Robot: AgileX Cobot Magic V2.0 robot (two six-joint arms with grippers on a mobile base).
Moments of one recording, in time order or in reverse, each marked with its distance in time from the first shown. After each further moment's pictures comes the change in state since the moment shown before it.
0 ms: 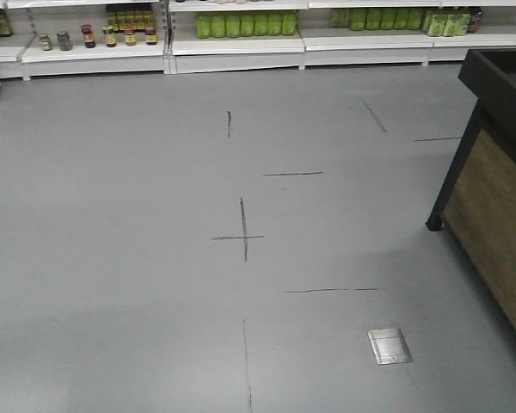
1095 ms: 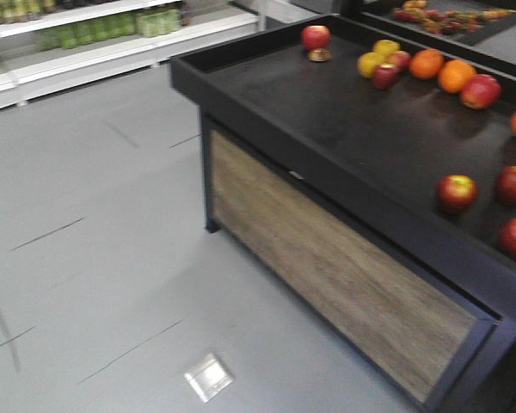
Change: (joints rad) left arm 0.000 0.000 0.000 0.000 0.000 0.000; right arm 0.000 0.000 0.000 0.000 0.000 0.000
